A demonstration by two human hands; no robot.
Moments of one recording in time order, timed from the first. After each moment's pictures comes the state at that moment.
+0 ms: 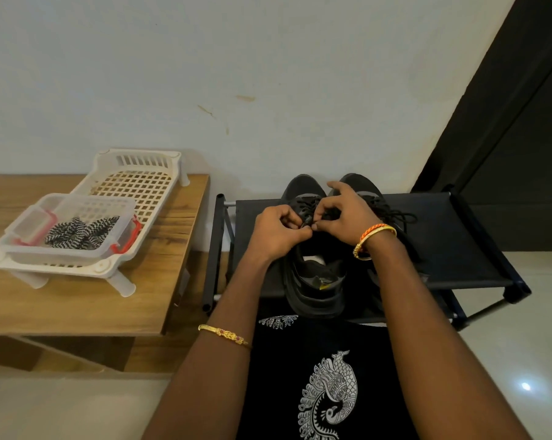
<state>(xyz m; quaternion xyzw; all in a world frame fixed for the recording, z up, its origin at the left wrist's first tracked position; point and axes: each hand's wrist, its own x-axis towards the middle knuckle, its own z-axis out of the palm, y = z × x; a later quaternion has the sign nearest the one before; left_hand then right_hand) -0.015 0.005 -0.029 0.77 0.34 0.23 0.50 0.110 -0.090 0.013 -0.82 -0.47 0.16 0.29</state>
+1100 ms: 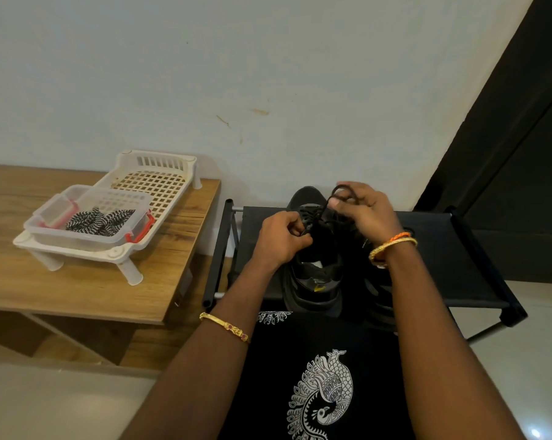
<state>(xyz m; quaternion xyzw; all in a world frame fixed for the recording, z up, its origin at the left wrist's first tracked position) -0.016 -0.004 -0.028 0.81 0.33 0.26 0.41 0.103 -0.111 0.038 -0.71 -0.37 0.21 0.57</state>
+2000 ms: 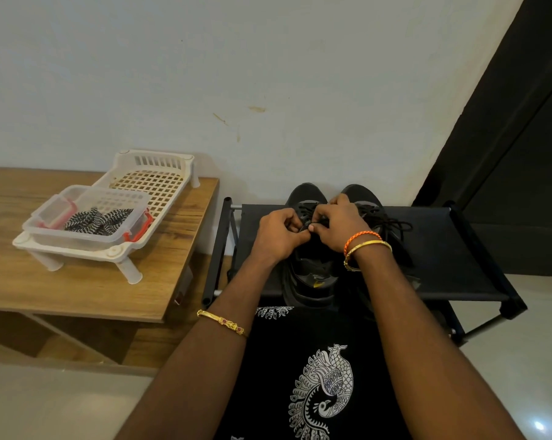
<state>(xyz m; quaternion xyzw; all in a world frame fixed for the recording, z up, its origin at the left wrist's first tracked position) -0.017 -0.008 -0.026 0.80 0.34 0.26 0.42 0.097 -0.091 0.011 -0.85 -0.49 0.11 0.18</state>
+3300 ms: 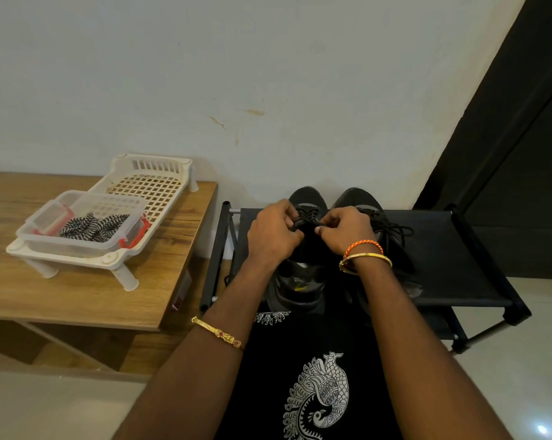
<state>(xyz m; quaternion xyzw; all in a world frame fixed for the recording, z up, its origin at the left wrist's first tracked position) -0.019 -0.012 -0.003 0.83 0.39 0.25 0.31 0.095 -0.094 0.007 -0.85 -0.35 0.15 0.36</state>
